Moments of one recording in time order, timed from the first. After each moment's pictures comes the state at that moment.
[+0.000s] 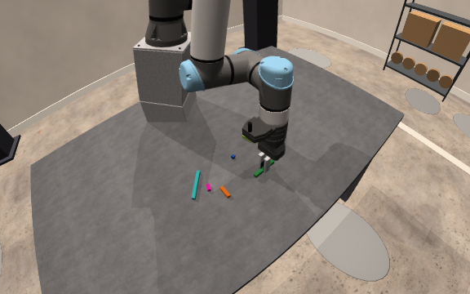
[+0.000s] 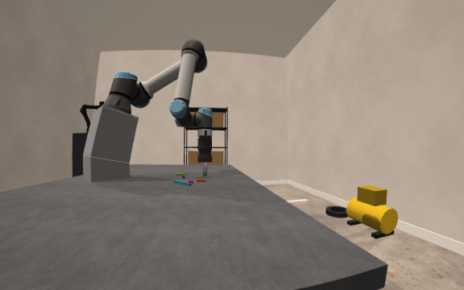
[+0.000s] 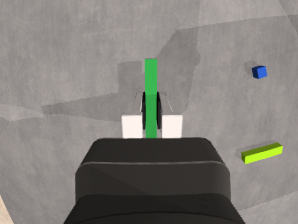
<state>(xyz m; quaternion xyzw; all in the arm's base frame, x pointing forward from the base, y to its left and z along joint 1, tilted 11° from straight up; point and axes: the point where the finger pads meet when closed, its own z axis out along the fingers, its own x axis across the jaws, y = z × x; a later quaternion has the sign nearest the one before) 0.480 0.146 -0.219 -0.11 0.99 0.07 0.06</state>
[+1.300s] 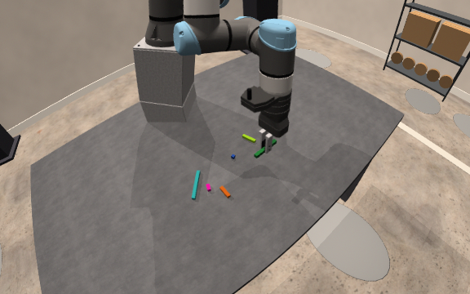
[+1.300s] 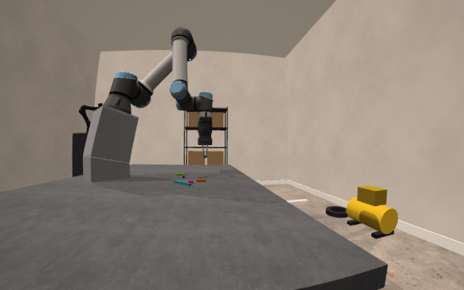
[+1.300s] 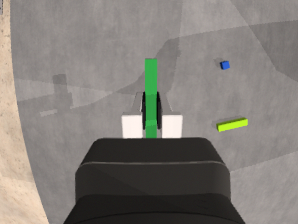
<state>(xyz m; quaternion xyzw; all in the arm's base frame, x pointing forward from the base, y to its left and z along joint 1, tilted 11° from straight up) 0.470 0.131 -0.131 -0.11 0.99 0.07 0.06</state>
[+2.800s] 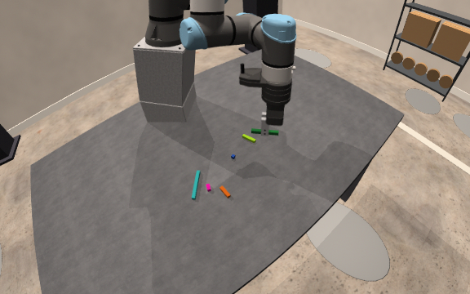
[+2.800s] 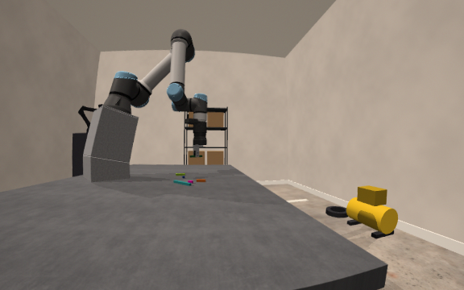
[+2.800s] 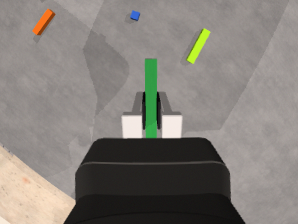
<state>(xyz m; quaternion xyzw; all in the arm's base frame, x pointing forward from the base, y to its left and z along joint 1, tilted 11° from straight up) 0.416 0.166 -0.131 0.33 0.94 0.09 0.03</state>
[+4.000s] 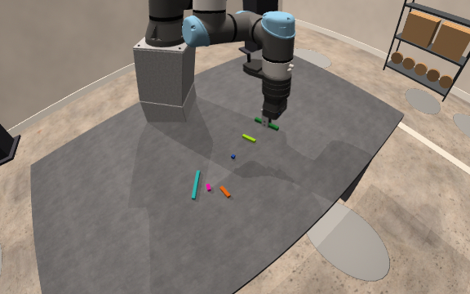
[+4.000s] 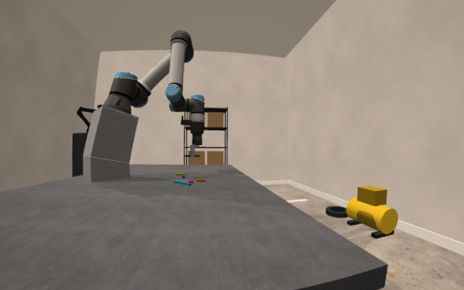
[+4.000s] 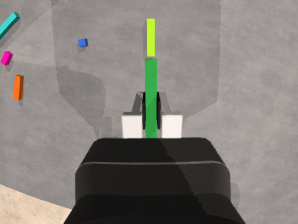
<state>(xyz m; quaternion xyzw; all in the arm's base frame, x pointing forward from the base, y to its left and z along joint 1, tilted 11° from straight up) 0.390 0.190 -0.130 0.54 0.84 0.10 0.00</state>
